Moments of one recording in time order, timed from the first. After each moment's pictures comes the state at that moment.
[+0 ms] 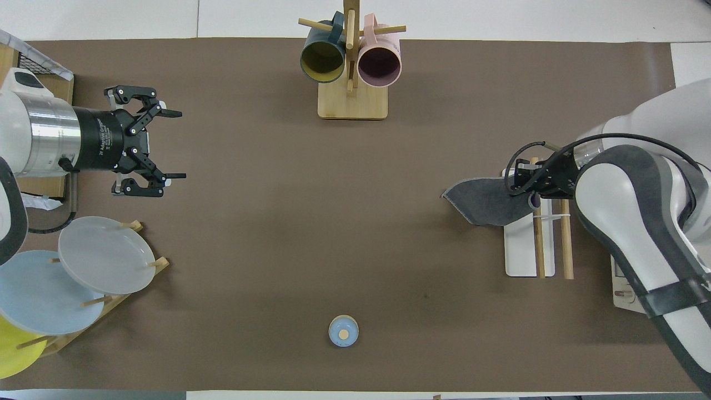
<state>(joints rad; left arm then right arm) -0.14 -0.04 -0.03 -1.86 -0.44 2.03 -1.45 0.08 0.09 -0.05 -1.95 0.31 1.90 0.22</state>
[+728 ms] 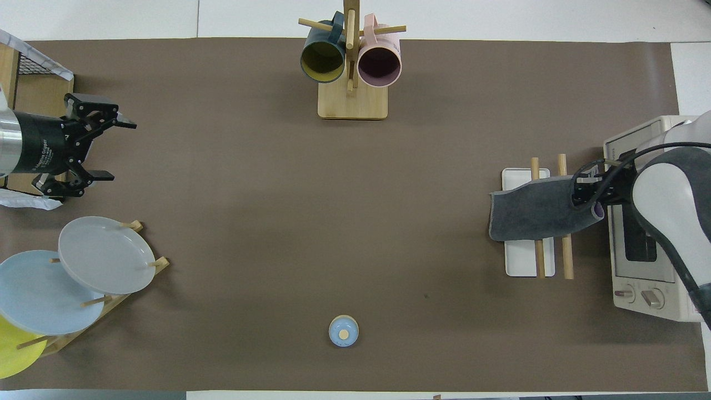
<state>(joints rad) -0.03 -0.05 -0.02 -1.85 -0.19 1.95 -0.61 -0.09 0.07 -0.05 -1.96 0.13 1.84 -0.06</state>
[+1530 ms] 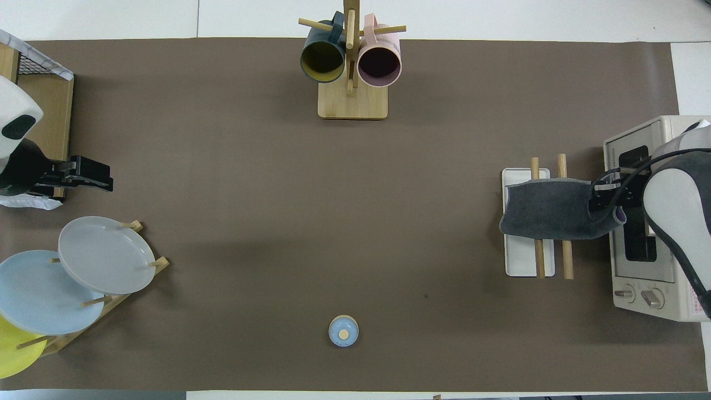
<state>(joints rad) -0.03 -0.04 -0.05 -1.76 -0.01 1.65 -0.06 -0.09 0.06 -0.04 -1.97 0.09 1.84 -0.07</state>
